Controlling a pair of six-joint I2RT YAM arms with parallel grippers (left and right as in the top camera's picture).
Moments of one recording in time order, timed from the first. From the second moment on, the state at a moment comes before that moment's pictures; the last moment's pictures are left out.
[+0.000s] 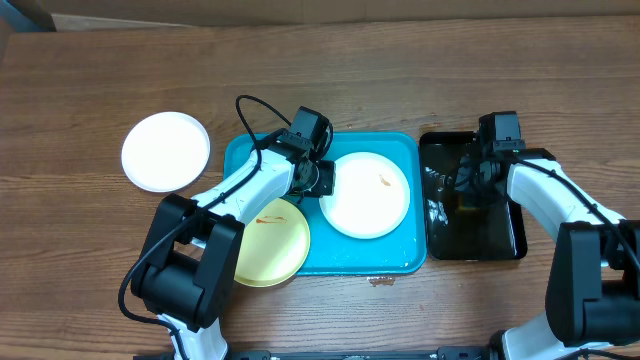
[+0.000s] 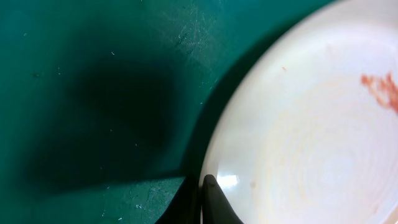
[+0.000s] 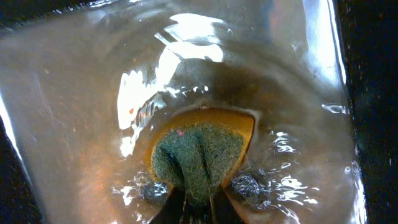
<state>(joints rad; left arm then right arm) -0.44 1.91 1.20 -0.57 0.15 -0.35 0.03 1.73 0.98 -0.53 0.03 0.28</state>
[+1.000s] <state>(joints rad) -0.44 1.91 1.20 -0.55 0.14 -0.34 0.06 1.73 1.13 -0.82 0.02 0.32</state>
